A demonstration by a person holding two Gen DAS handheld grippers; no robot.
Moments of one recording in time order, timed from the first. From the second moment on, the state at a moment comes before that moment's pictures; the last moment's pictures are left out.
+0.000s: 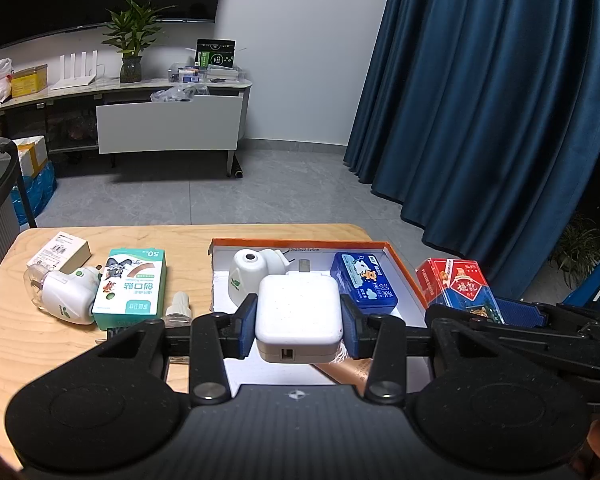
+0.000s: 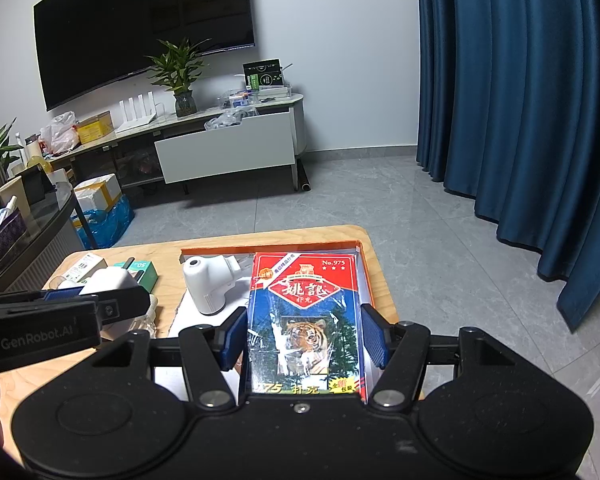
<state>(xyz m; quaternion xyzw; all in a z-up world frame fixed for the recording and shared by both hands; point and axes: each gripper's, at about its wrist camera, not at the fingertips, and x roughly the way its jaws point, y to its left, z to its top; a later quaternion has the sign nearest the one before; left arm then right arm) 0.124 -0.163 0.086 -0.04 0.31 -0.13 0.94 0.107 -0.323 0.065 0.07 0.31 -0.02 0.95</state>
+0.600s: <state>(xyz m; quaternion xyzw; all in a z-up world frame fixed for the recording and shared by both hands) 0.123 -0.165 0.087 -0.04 0.31 -0.13 0.94 0.107 -0.326 0.065 0.08 0.31 -0.02 0.95</state>
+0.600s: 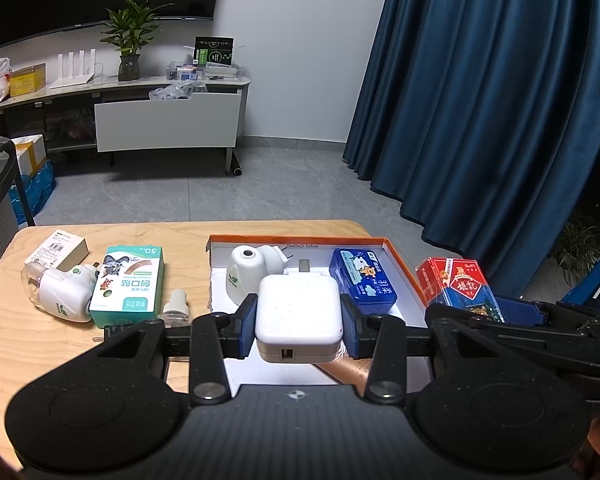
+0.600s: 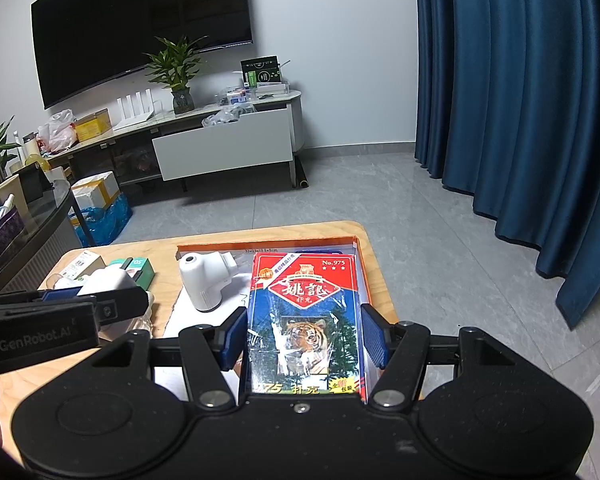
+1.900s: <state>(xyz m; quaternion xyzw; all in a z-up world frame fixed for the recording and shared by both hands) 0.125 -0.166 0.082 -0.04 0.32 -0.13 0.94 0.106 -0.329 0.064 0.08 0.31 -0.02 0.95</state>
